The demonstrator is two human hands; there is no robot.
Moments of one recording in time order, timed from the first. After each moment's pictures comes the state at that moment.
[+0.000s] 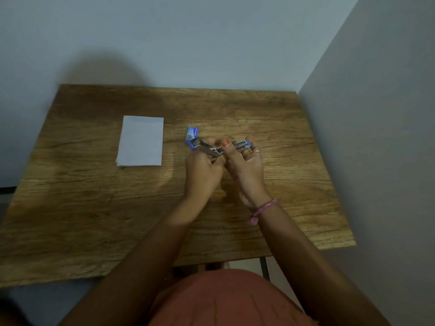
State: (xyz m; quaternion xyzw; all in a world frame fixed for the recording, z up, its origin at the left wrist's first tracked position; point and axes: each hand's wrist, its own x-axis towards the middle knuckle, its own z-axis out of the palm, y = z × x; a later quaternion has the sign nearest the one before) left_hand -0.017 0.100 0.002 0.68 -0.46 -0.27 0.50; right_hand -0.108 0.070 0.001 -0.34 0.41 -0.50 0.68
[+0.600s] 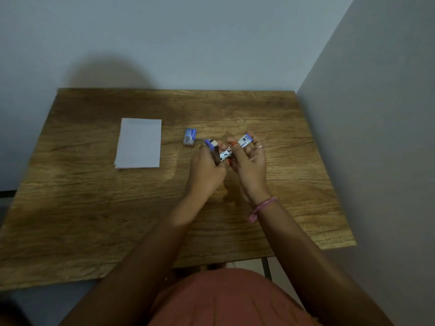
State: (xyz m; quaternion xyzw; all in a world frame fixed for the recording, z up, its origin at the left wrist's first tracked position) left_hand -0.021 0.087 -0.003 0.70 -0.46 -0.33 0.44; right_hand -0.111 0.058 -0.005 -0.35 0.44 -0.53 0.64
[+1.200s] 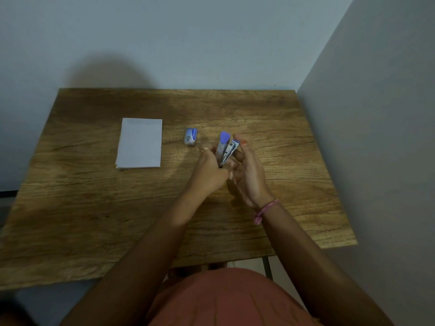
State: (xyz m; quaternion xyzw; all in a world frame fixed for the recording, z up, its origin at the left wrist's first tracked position) left_hand -0.019 0.088 0.001 0.69 -0.47 -0.41 0.36; right_hand -0.121 0.065 -0.004 -0.32 0.39 -0.44 0.74
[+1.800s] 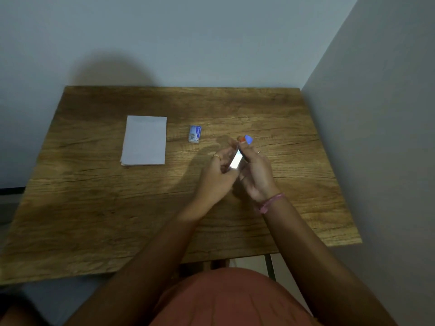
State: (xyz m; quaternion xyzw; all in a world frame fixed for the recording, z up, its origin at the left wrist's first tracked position) left_hand -0.030 0.107 -0.011 0.64 -0.41 -0.46 0.45; right_hand -0.126 0.056 -0.015 -0.26 0.41 -0.43 0.76
